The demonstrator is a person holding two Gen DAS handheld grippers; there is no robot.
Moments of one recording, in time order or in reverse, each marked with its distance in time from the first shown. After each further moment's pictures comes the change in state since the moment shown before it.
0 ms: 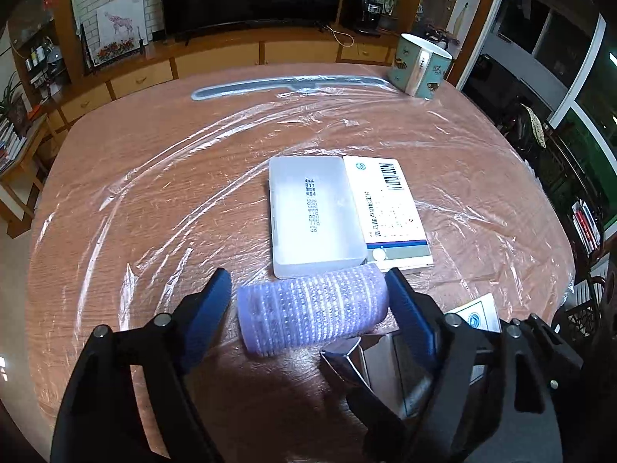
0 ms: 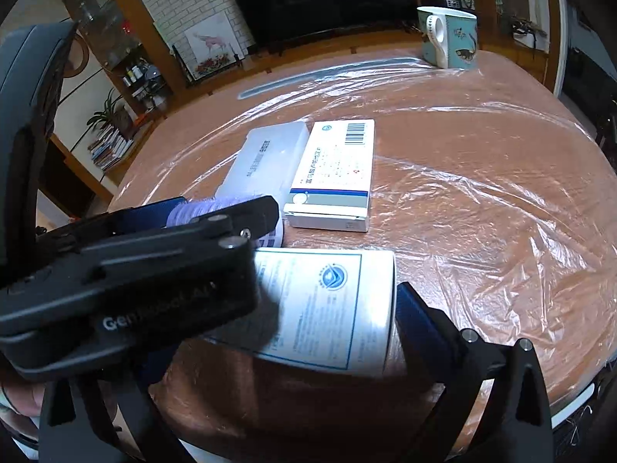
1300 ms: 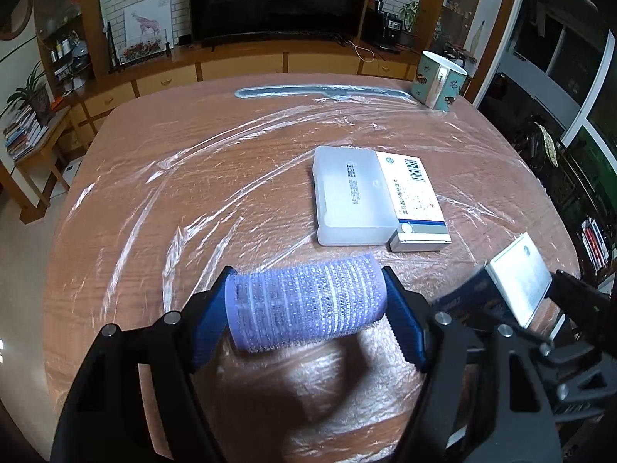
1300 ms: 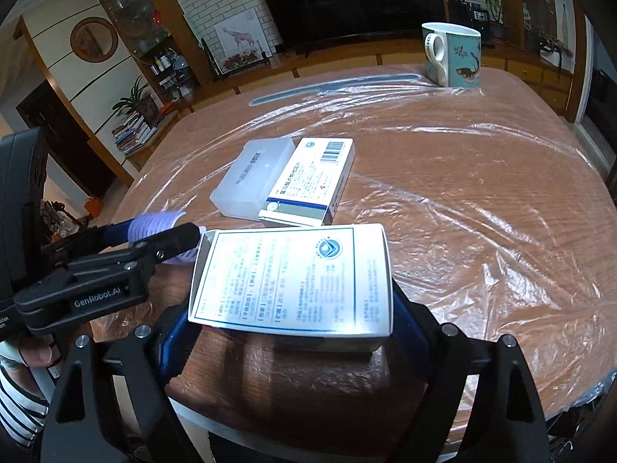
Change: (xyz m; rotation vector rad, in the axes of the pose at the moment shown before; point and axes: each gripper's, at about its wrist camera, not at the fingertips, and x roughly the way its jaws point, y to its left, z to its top) left arm -0.026 0.018 -0.027 -0.059 -0.062 0.051; right arm -0.035 -0.031 0.003 -0.091 0.003 0.071
